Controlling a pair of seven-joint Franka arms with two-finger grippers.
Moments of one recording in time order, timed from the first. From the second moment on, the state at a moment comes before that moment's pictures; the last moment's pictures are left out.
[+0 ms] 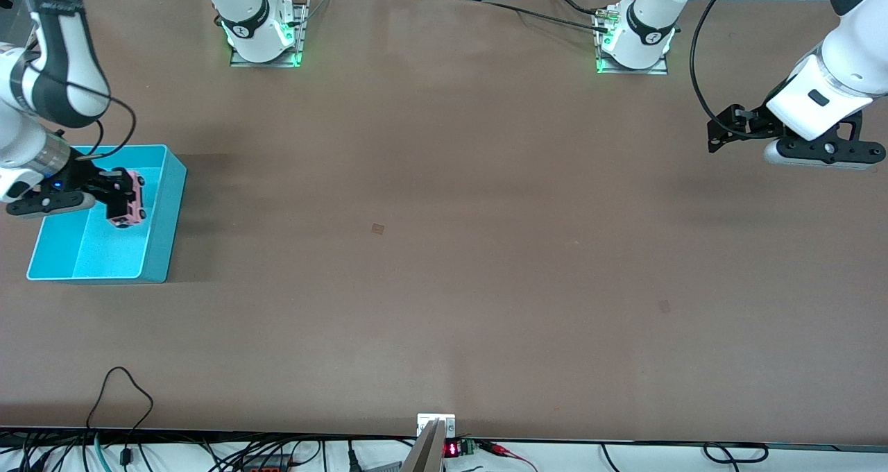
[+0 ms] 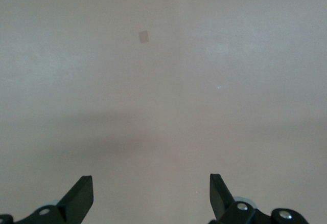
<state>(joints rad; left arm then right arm) 0.00 -0.05 -0.09 -1.74 0.00 1.66 -0.03 -0.26 0.15 -0.05 -2.14 -0.01 2.31 -0.46</state>
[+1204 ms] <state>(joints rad) 0.00 -0.05 -0.09 -1.74 0.00 1.66 -0.03 -0.39 0.35 -0.05 -2.14 -0.01 2.48 -0.47</state>
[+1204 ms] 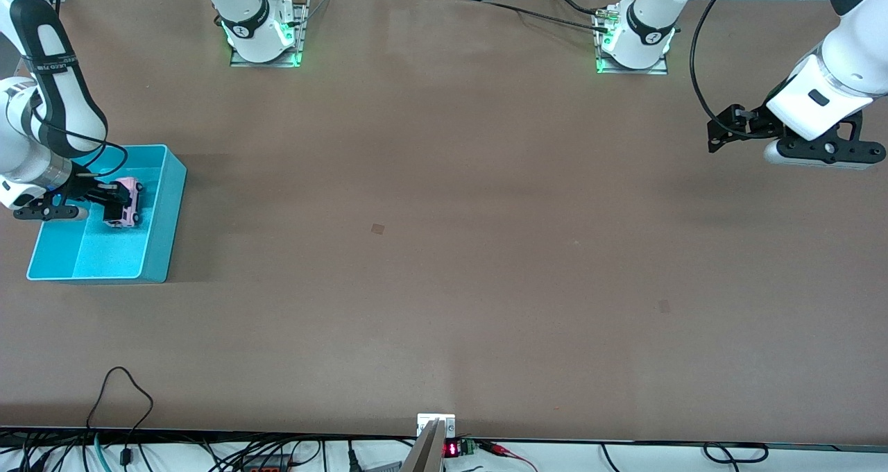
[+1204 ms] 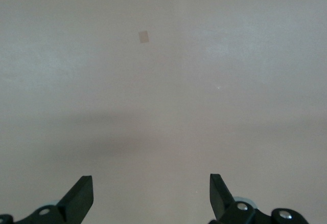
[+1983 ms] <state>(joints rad) 0.00 -0.05 -0.09 -1.74 0.00 1.66 -0.03 -0.29 0.19 0.00 -2.11 -0.01 2.40 -0.54</state>
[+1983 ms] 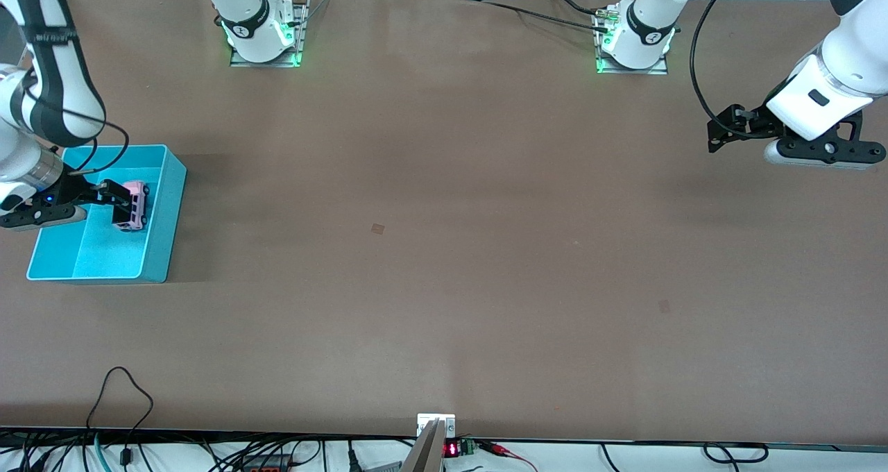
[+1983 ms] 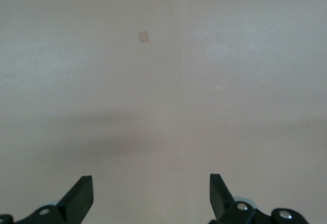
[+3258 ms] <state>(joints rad) 0.00 -0.05 -0.09 -1.74 0.00 1.66 -0.03 -0.01 -0.11 0.01 -1.88 0.00 1.88 -0.23</state>
